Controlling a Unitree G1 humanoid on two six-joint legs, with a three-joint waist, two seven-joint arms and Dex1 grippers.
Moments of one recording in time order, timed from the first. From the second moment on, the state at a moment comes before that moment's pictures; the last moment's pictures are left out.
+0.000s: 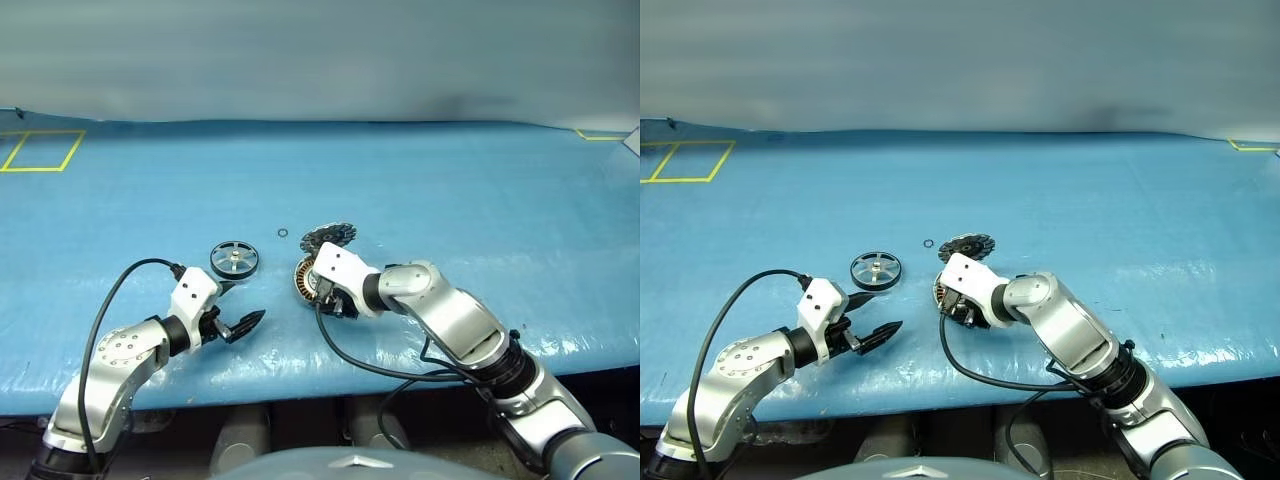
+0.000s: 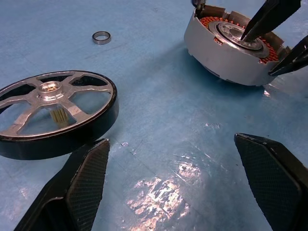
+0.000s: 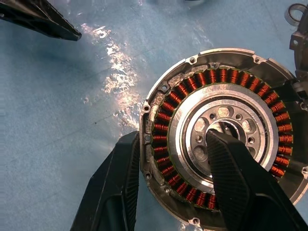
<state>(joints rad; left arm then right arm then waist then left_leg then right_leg) 0.16 0.60 0.00 -0.44 -0.35 0.56 -0.63 -0.48 -0.43 0.54 -0.46 0.07 1.16 0.74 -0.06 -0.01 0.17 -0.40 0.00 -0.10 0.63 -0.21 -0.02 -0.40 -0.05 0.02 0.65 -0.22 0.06</state>
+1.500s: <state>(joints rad) 0.14 0.60 0.01 -0.45 -0.37 0.55 -0.65 -0.24 -0.54 0.16 -0.72 0.33 1.09 0.68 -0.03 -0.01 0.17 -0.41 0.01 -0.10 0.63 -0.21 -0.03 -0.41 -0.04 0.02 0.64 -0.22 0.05</state>
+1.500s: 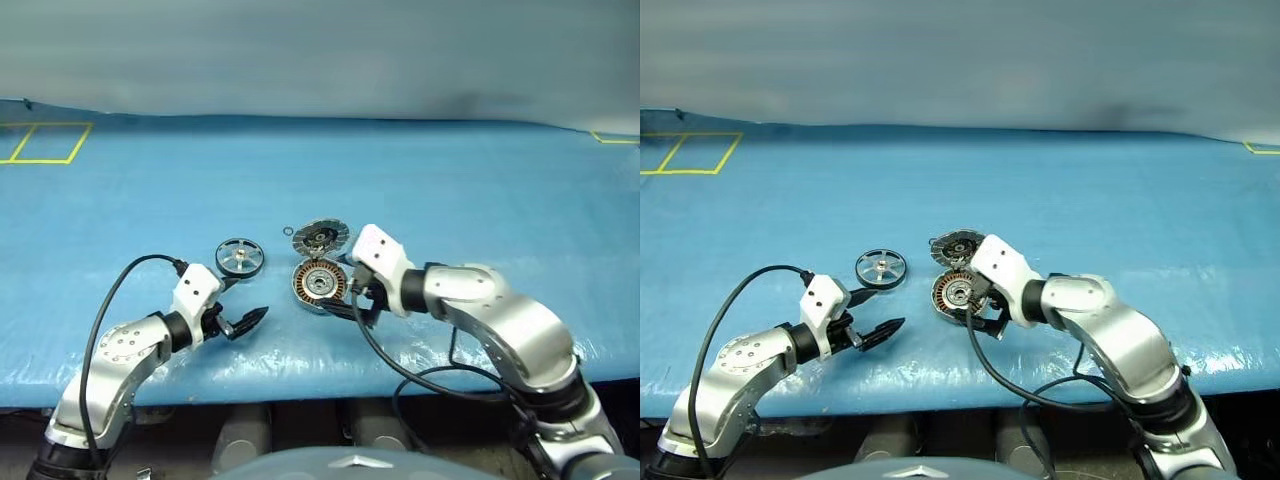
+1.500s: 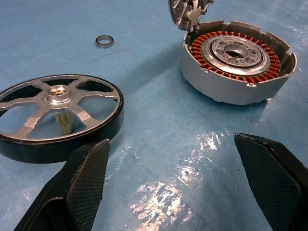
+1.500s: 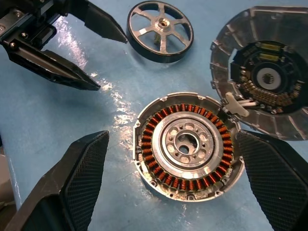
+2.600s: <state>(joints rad) -0.83 0.52 -0.21 0.58 -0.15 0.35 -0.99 0.19 -0.43 0.10 -0.64 0.32 0.57 0.54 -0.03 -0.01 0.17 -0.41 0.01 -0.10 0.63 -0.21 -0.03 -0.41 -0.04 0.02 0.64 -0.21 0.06</state>
